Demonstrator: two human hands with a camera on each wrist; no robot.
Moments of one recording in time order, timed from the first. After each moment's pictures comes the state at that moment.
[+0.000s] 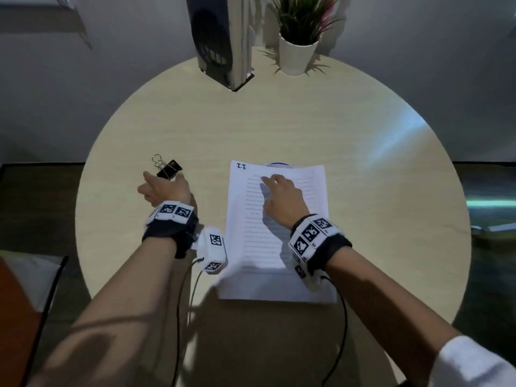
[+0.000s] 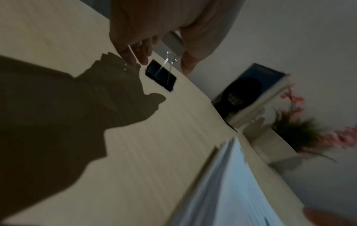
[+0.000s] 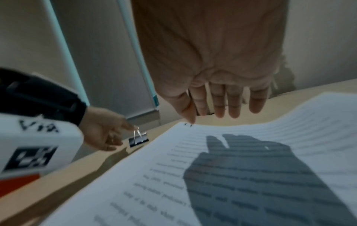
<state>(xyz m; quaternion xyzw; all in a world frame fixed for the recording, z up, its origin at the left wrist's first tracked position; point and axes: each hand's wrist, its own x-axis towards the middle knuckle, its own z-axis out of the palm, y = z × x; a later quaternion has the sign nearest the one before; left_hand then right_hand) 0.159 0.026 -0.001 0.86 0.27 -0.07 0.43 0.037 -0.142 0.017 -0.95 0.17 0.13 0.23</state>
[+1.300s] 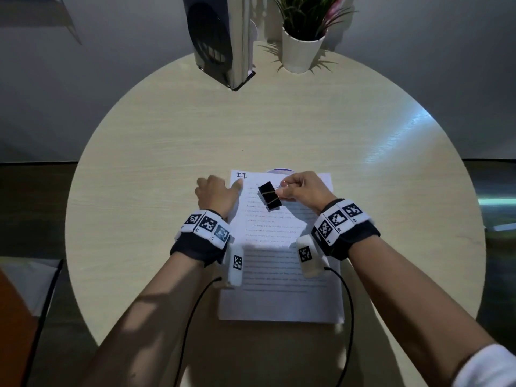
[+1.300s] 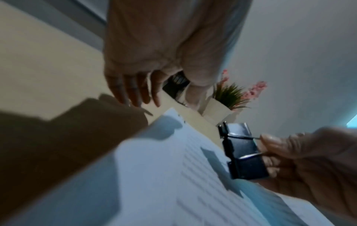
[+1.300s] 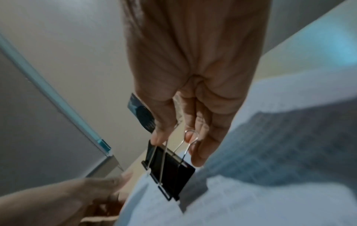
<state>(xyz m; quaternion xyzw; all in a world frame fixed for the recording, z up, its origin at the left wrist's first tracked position) 0.144 -0.036 -0.004 0.92 0.01 -0.25 0.30 0.068 -0.203 0.000 -0.75 0.30 0.11 0.57</state>
